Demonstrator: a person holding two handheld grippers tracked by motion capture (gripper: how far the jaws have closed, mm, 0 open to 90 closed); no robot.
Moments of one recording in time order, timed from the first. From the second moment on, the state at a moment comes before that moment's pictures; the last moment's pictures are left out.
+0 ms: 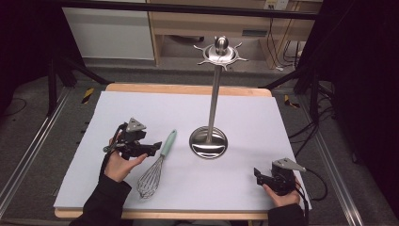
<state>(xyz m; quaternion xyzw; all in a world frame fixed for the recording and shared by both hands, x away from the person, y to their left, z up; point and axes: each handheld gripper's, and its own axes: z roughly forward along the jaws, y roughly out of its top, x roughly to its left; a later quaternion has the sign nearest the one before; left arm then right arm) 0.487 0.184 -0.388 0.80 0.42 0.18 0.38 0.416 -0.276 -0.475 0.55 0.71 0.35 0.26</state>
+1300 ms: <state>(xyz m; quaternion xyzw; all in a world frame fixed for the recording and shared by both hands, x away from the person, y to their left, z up) 0.520 0.155 -0.428 0.85 0.43 0.13 0.26 0.418 -0.274 -0.477 0.55 0.72 0.35 0.25</state>
